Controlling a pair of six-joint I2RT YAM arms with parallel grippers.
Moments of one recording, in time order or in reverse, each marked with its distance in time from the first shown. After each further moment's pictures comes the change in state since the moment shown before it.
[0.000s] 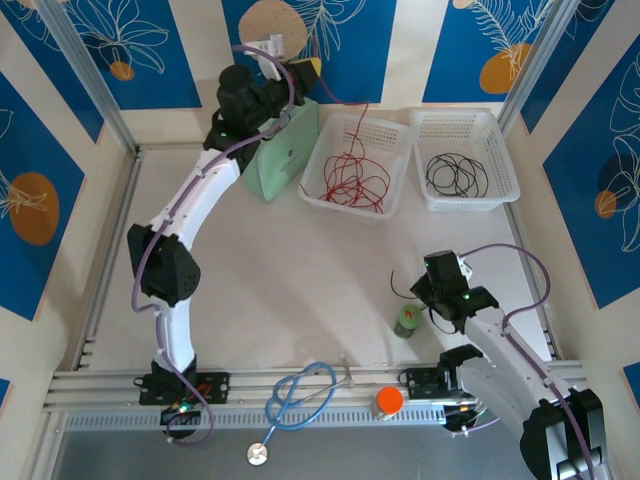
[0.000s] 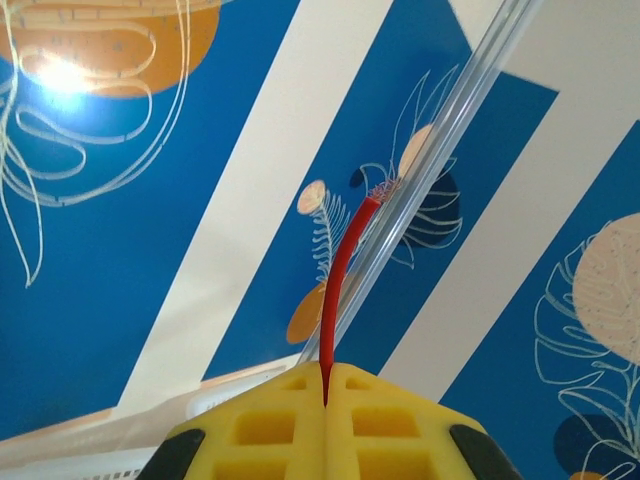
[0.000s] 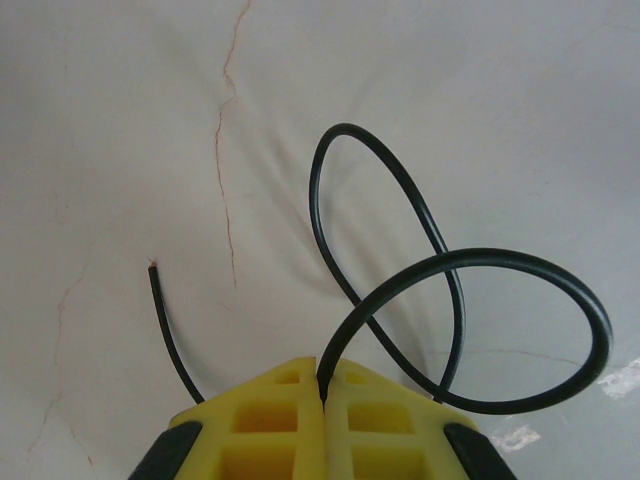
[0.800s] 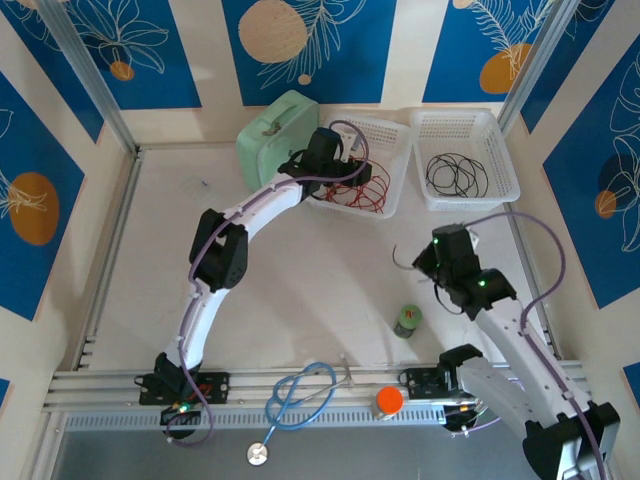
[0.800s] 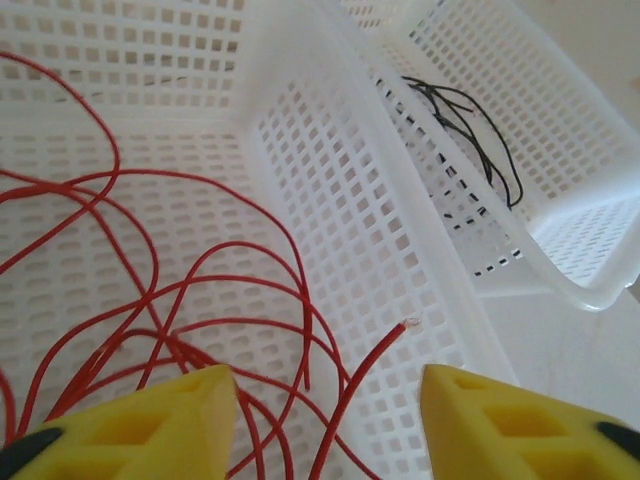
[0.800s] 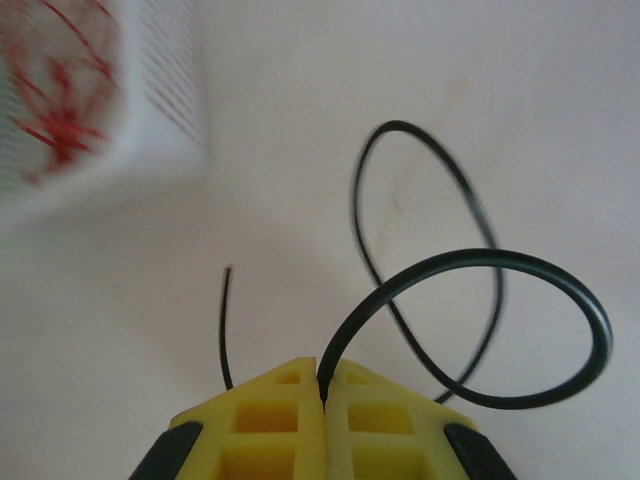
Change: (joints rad) left arm -0.183 0.338 0.078 -0.502 -0.135 0.279; right arm 0.027 -0.002 0.337 -0.112 0.051 -0.143
